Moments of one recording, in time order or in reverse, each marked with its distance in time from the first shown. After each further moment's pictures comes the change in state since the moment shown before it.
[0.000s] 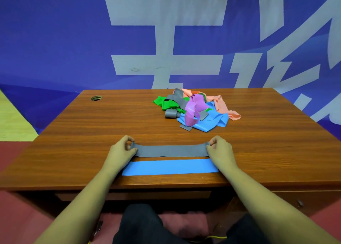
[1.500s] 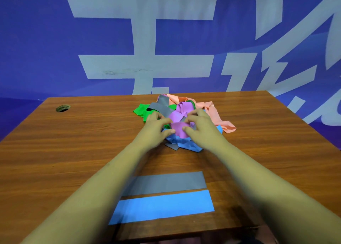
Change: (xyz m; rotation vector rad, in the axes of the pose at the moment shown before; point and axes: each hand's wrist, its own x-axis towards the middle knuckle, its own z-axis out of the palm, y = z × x) left_hand 0.150 0.130 0.111 0.108 -0.122 0.541; right_hand 0.129 -0.058 -0.014 -0.085 -0.091 -0.515
